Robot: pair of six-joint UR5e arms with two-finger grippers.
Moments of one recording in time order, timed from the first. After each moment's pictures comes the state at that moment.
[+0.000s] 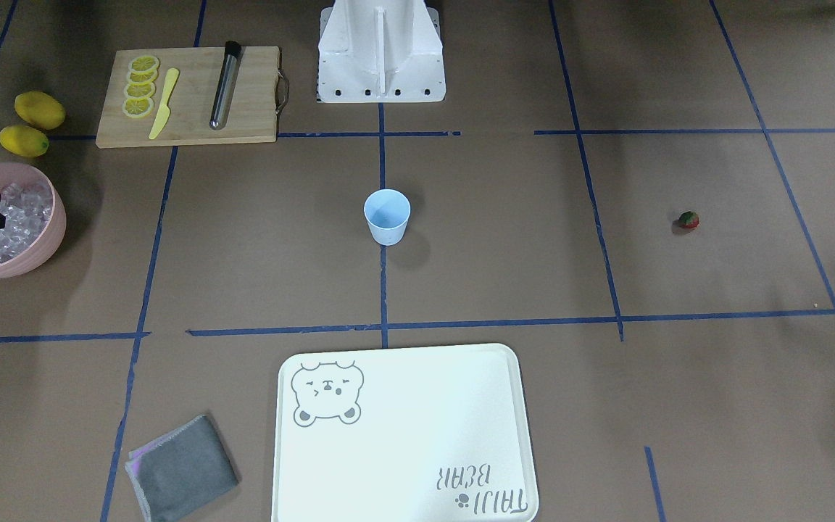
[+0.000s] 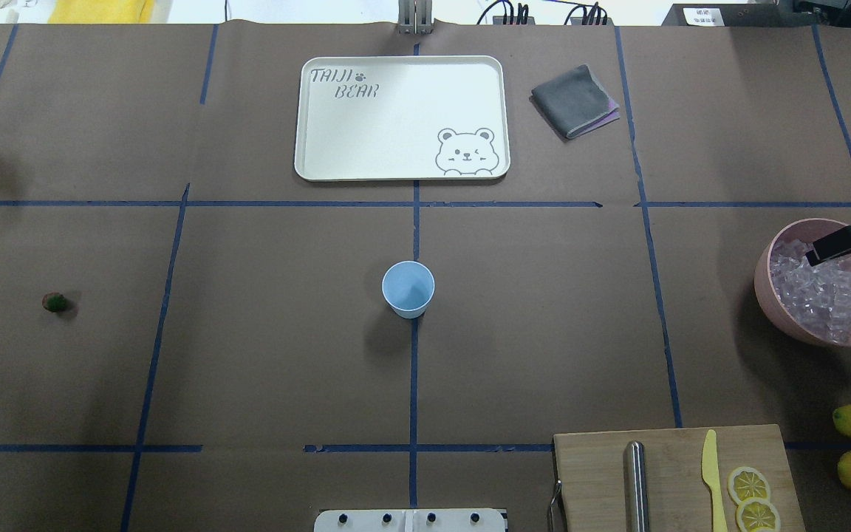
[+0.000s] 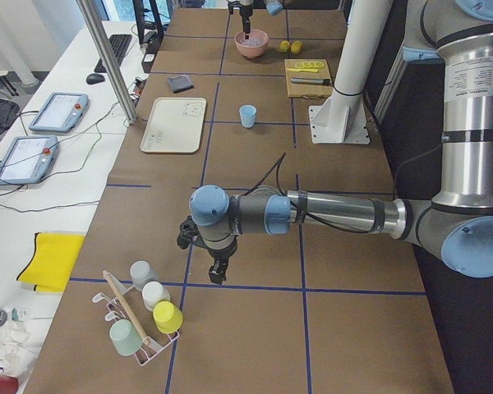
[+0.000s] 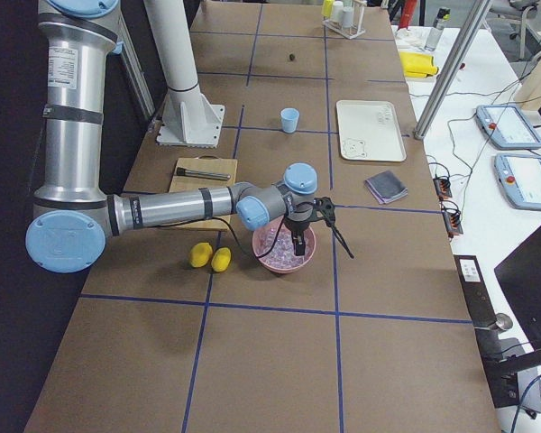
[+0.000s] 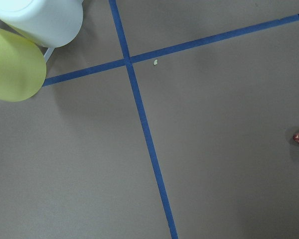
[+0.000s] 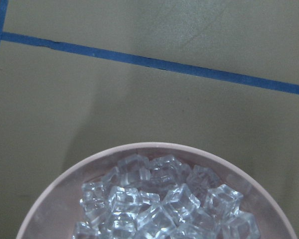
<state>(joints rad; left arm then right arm) -1.54 -1.49 -1.73 -1.46 -2.39 0.26 1.12 -1.67 1.76 -1.21 2.26 0.45</state>
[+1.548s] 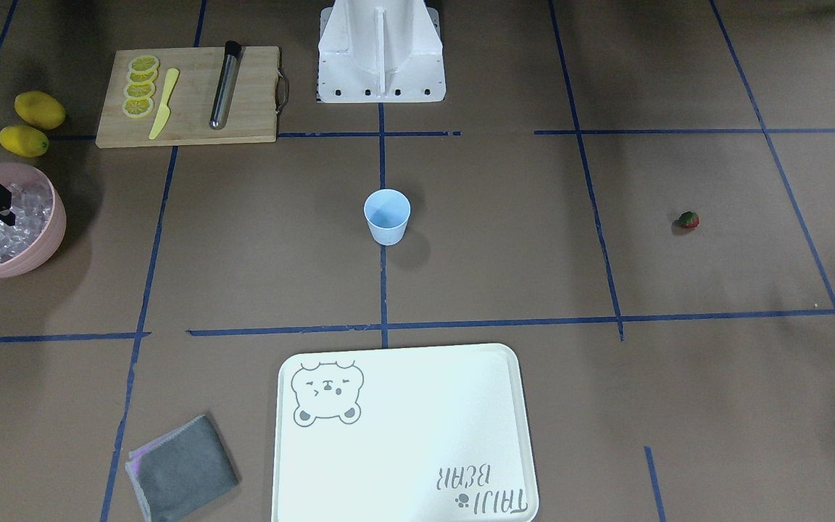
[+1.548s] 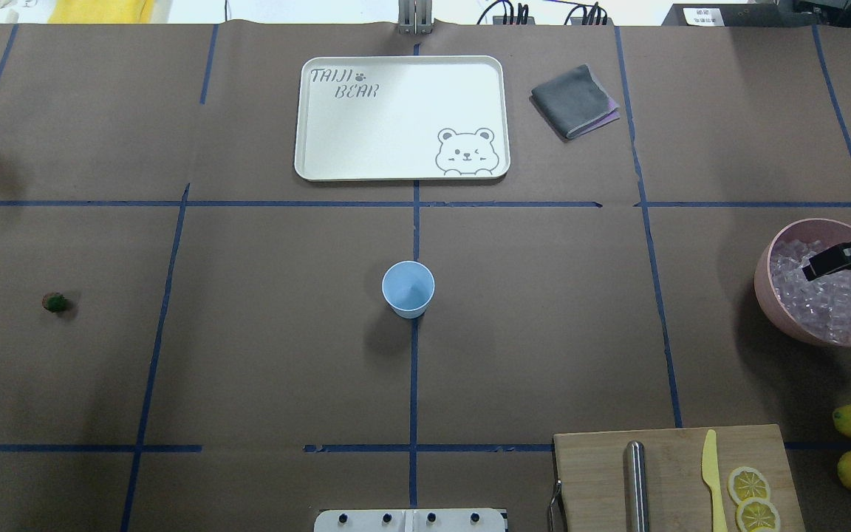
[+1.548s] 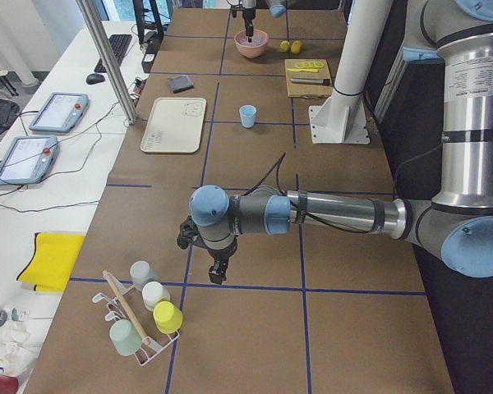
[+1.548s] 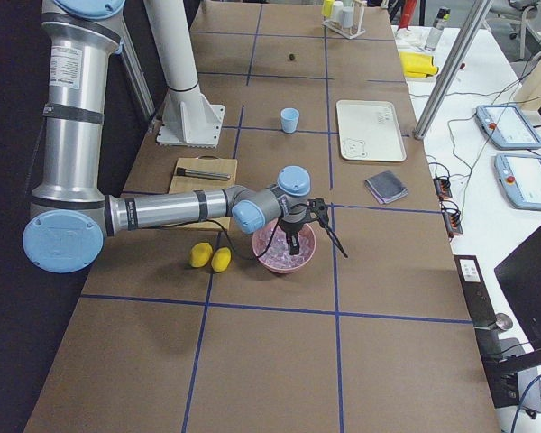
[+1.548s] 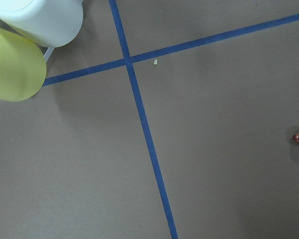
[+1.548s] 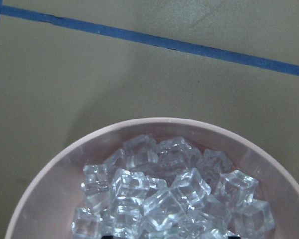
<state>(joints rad) -1.54 -1.49 -1.73 -1.46 -2.39 0.26 1.09 -1.70 1.77 -1.18 2.25 0.45</state>
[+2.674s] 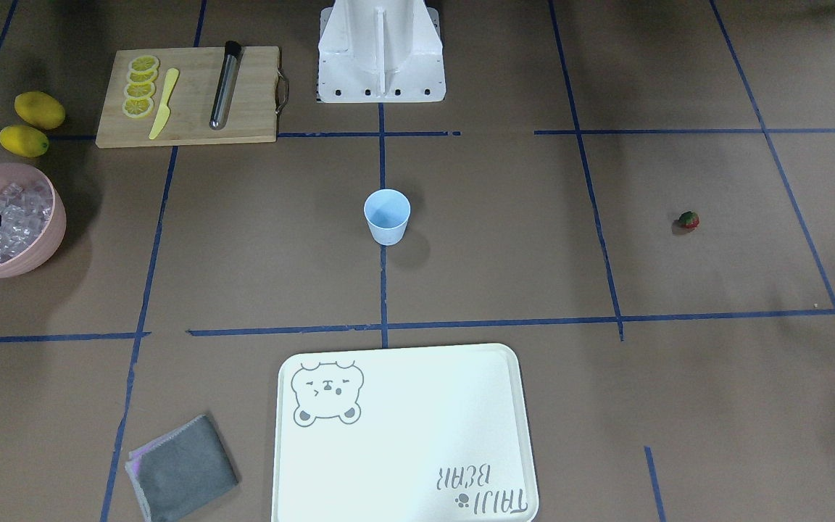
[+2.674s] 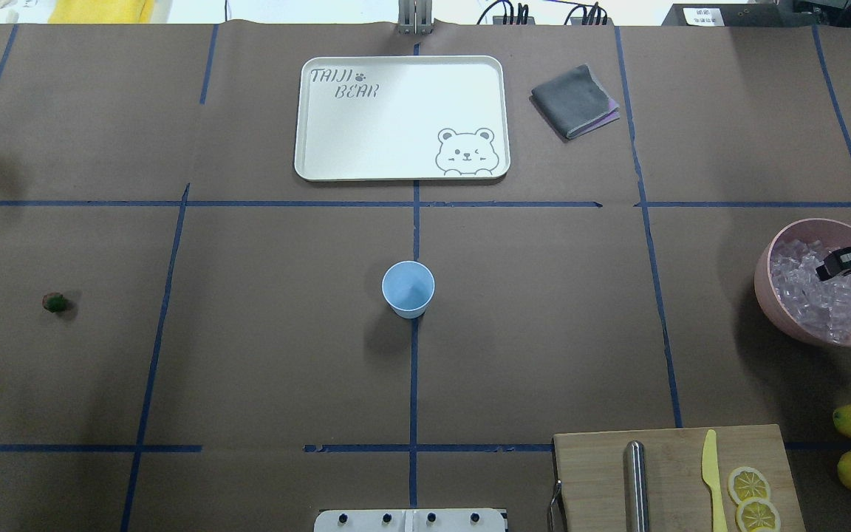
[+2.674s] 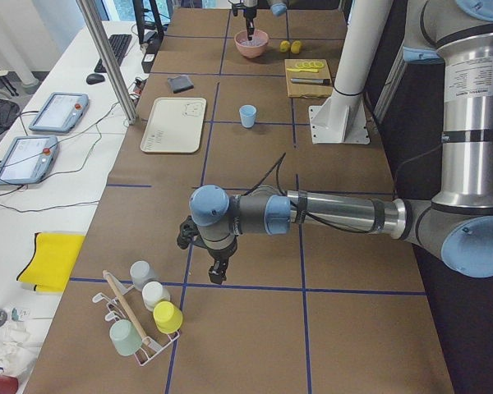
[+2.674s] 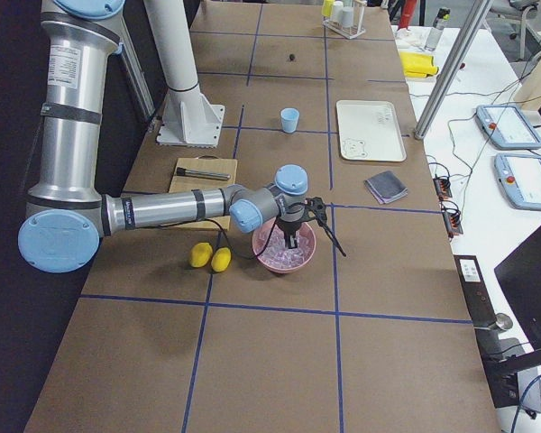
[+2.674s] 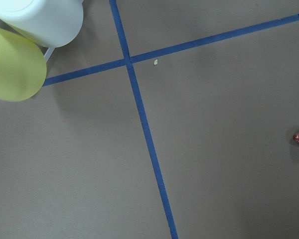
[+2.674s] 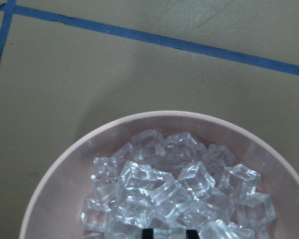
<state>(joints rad) -1.54 -1.49 -1.73 -1.46 -2.39 0.26 1.09 -1.72 1.81 -1.18 2.26 0.44</state>
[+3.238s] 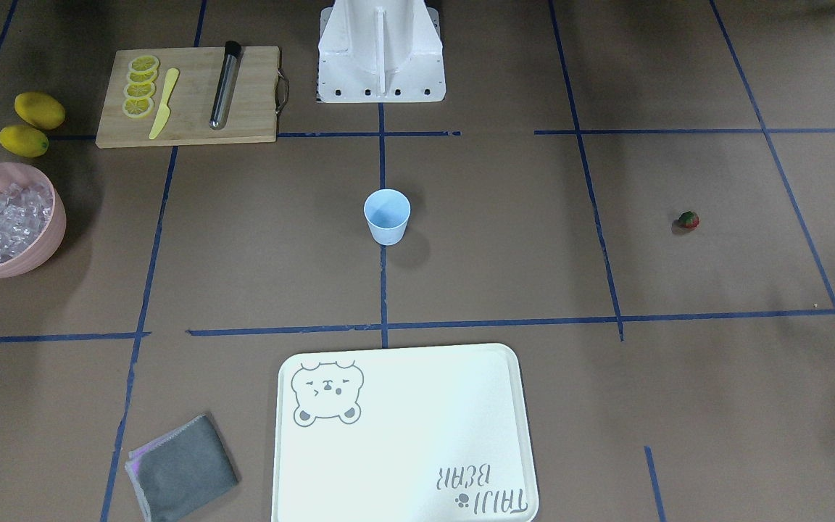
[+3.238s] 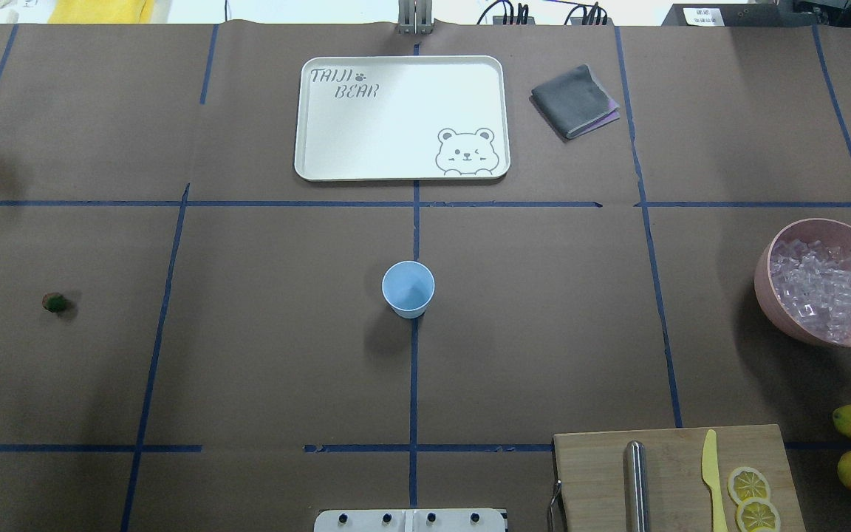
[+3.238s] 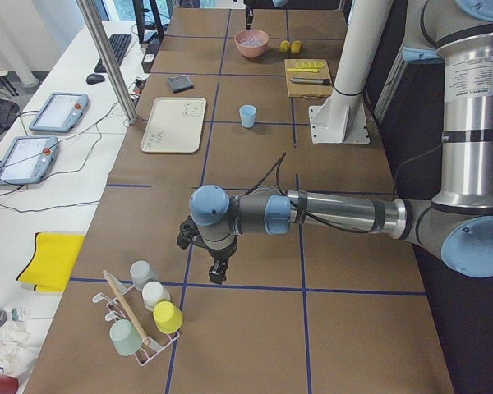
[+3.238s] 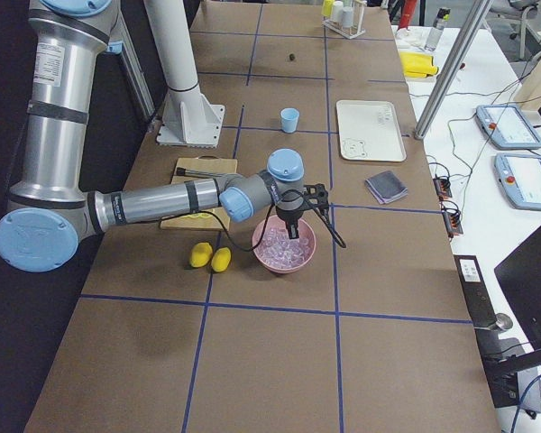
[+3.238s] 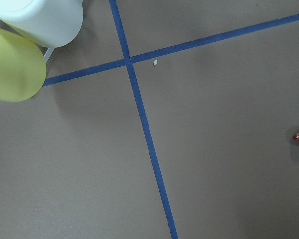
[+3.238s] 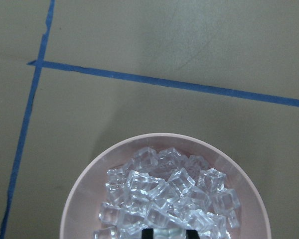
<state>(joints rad) -1.54 -1.49 -1.73 -1.46 -2.39 0.26 1.22 -1.75 1.94 -1.26 2.28 0.44</state>
